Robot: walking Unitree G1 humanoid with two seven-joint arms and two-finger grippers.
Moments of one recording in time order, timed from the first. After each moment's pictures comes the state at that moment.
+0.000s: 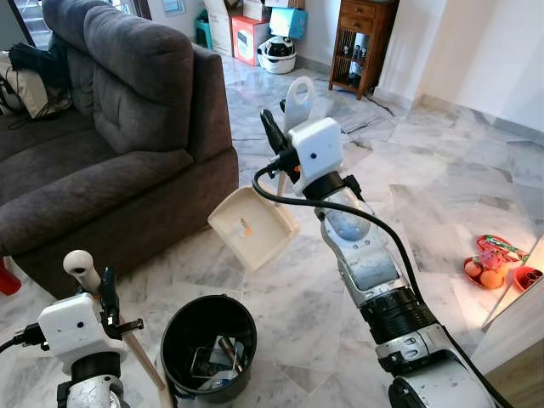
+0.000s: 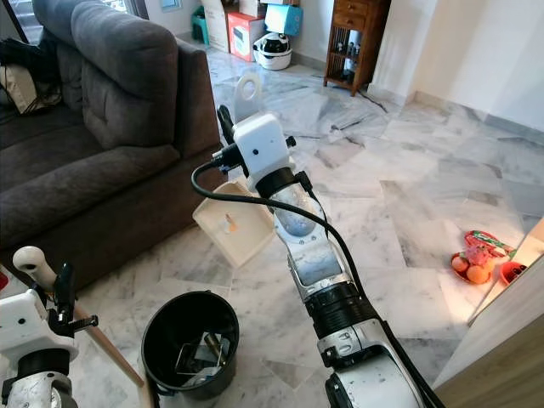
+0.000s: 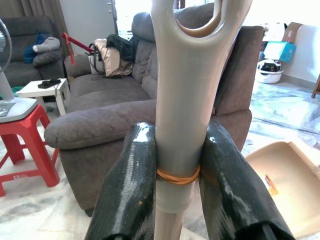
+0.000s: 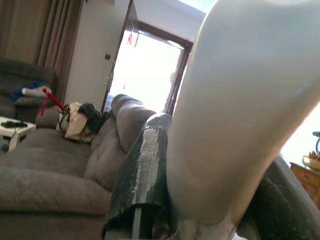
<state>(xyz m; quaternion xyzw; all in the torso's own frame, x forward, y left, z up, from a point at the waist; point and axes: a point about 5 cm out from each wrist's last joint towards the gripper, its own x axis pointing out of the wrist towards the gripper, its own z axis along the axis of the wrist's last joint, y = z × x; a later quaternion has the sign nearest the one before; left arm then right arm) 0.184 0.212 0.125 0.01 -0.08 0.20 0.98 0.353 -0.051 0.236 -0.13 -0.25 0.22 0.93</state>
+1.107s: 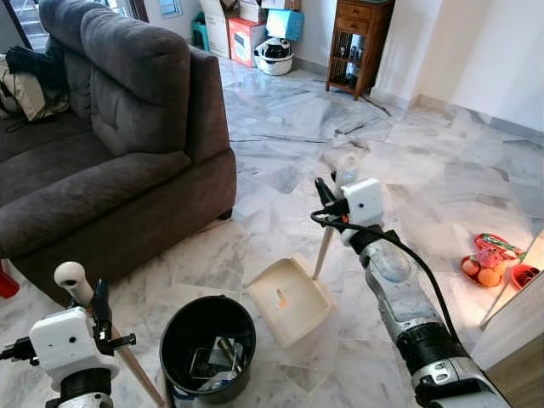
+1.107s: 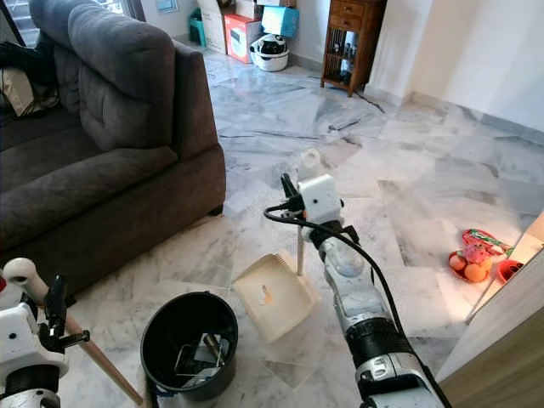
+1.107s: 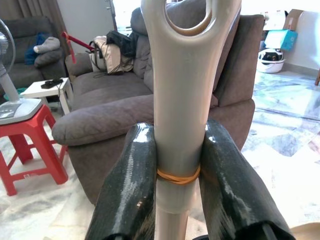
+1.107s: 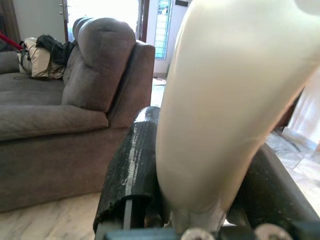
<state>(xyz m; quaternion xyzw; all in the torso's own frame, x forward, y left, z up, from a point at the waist) 0.167 0.218 0.122 0.03 -0.06 0.20 0.98 0.350 -0.131 0.141 -0.09 -0.09 0.17 0.98</state>
